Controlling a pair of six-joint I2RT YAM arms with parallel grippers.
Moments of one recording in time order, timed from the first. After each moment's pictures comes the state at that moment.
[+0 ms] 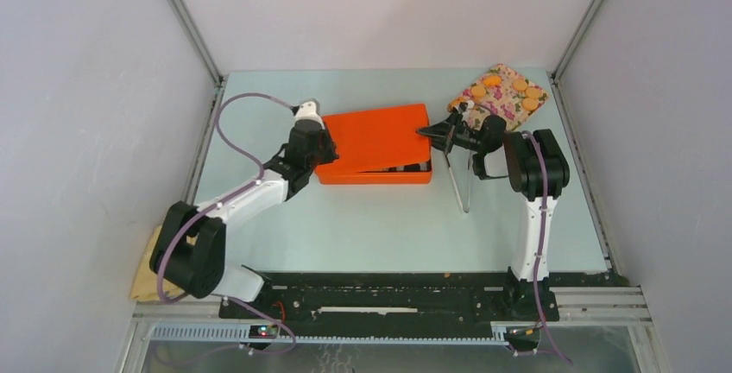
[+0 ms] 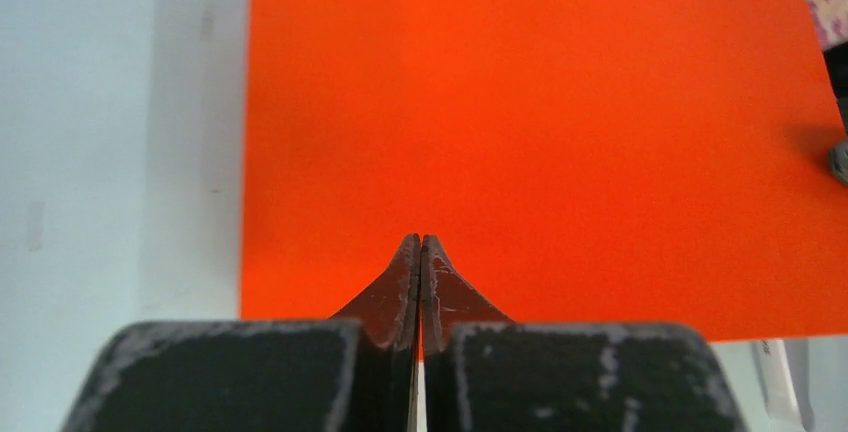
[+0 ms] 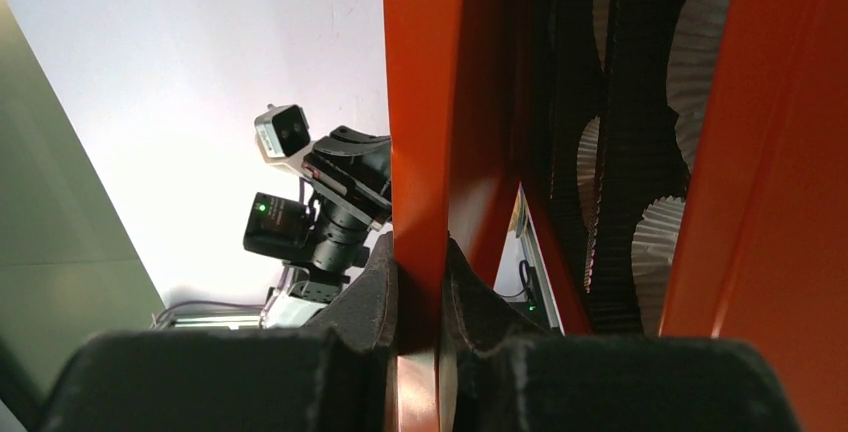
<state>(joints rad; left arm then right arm) -0.46 1.38 0.84 0.04 -0.24 -0.50 0.08 2.23 1.02 1.28 -1.09 1.71</state>
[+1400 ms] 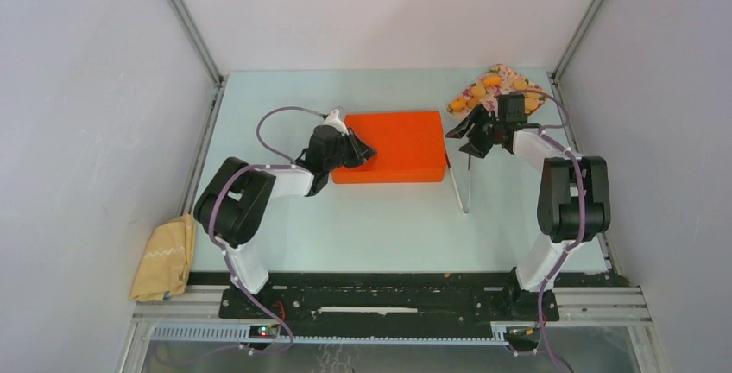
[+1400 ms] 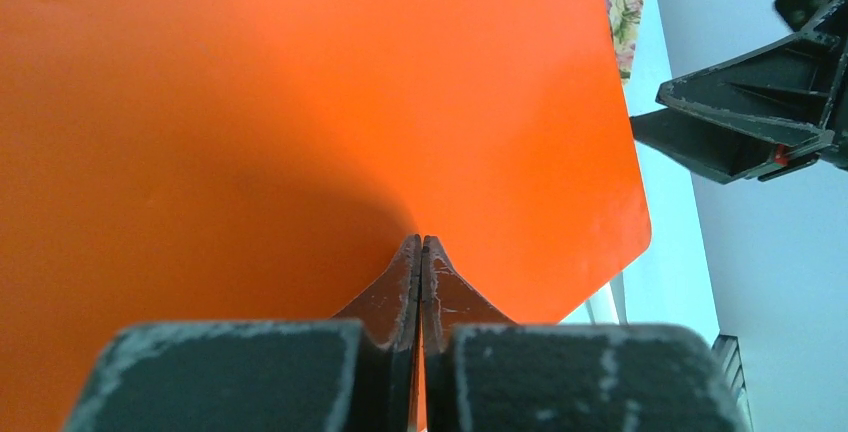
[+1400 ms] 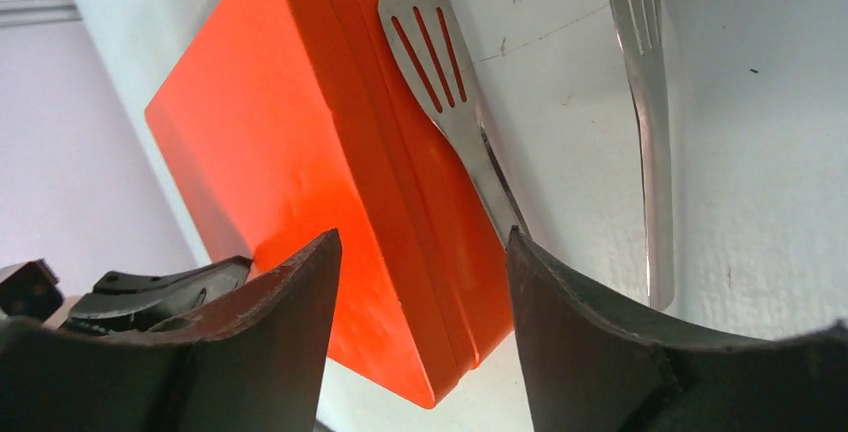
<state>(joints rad) -0.48 1.79 0.84 0.55 0.22 -0.73 0.02 1.79 1.13 -0.17 -0.47 0.77</state>
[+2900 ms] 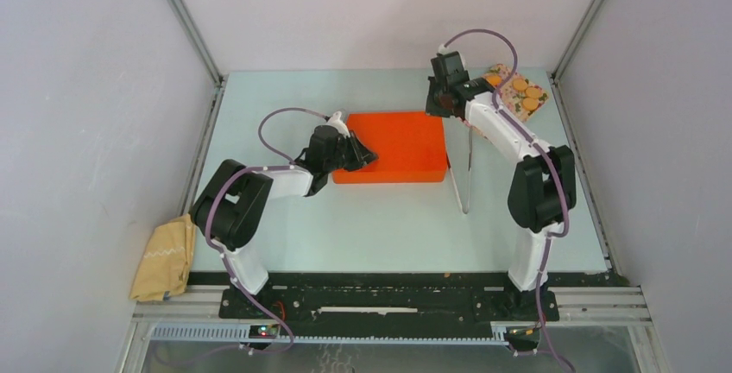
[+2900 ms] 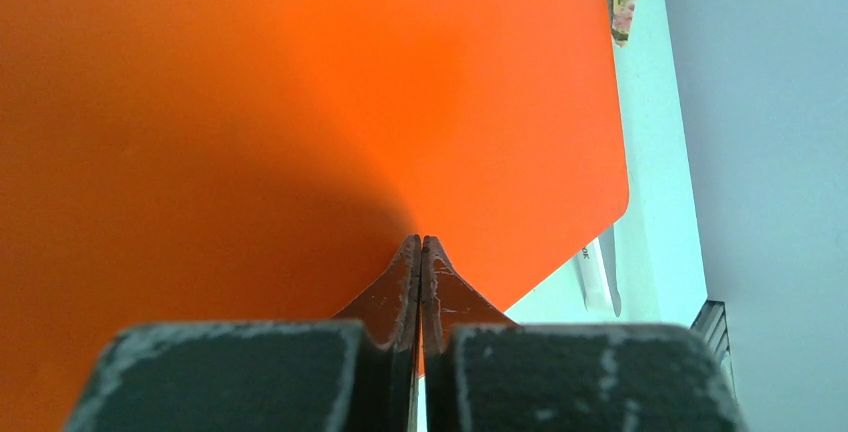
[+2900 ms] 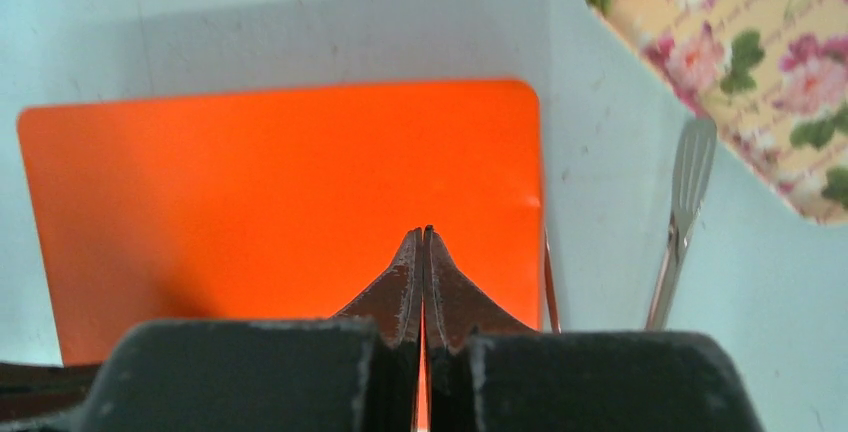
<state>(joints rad) -0.48 1.77 0.84 0.48 0.27 -0.73 0.38 1.90 1.70 -0.62 0.16 0.42</state>
